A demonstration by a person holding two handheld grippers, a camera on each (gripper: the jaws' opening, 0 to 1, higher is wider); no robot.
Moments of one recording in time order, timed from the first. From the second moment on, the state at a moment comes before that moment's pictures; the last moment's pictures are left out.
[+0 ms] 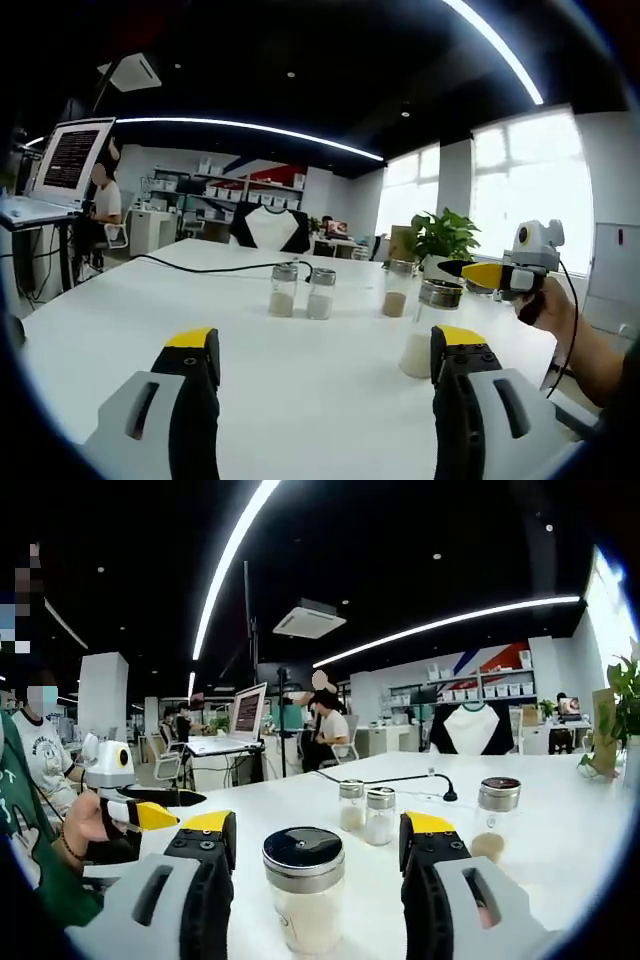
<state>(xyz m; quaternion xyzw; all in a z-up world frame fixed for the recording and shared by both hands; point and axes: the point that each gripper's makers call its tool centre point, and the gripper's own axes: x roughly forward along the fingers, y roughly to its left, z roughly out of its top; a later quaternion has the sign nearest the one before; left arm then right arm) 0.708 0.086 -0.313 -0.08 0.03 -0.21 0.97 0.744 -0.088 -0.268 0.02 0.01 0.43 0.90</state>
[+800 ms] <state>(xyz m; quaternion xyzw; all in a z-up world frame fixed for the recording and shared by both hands) 0.707 0.081 -0.310 -0.08 0.02 -0.21 0.97 0.703 -0.154 -0.277 0.05 0.00 0.33 0.94</state>
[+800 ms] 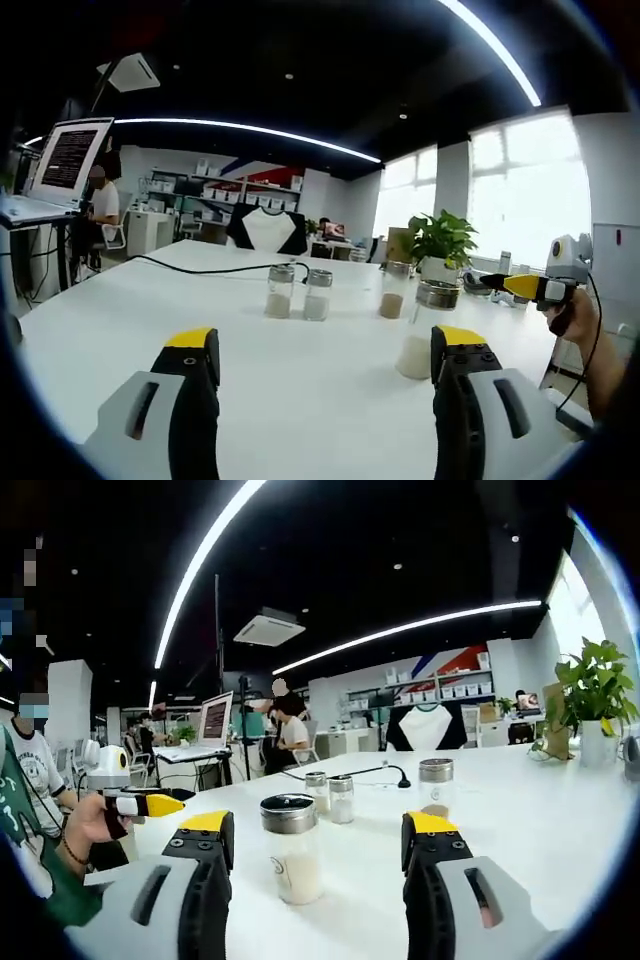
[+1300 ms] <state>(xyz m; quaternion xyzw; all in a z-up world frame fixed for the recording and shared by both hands) 0.704 0.074 -0.311 -0.07 0.02 -0.22 0.97 0.680 -0.200 -0.289 0.06 0.00 0.26 0.96</state>
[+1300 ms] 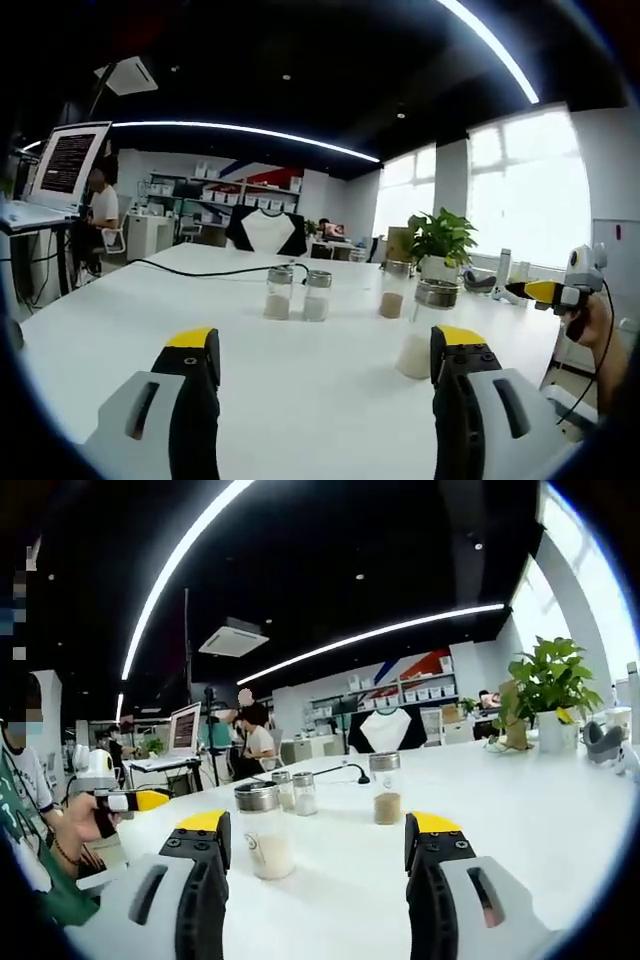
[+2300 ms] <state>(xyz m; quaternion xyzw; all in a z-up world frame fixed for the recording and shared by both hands) 0.707 0.082 -0.309 -0.07 0.00 -0.22 0.97 0.716 -0.204 -0.271 0.04 -0.01 0.21 0.98</state>
